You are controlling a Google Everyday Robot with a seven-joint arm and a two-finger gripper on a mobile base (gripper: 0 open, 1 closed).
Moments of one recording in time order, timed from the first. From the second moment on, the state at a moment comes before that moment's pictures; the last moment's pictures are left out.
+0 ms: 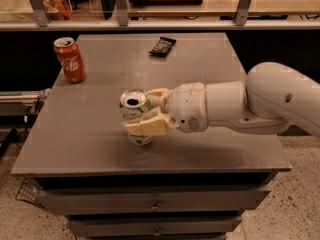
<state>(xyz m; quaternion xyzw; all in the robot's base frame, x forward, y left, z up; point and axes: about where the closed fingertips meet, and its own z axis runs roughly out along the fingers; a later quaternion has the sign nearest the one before) 0.446 0.053 0.899 -0.52 0.60 0.40 0.46</state>
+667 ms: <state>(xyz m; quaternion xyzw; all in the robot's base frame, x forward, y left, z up) 0.489 0.006 0.949 -0.53 0.60 0.33 0.51</state>
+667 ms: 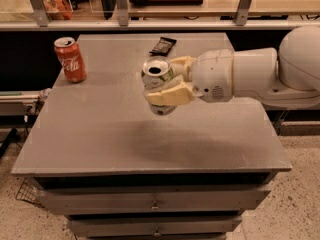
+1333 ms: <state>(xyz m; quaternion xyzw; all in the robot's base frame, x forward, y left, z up) 0.508 0.008 0.953 -0.53 0.58 0.32 0.53</state>
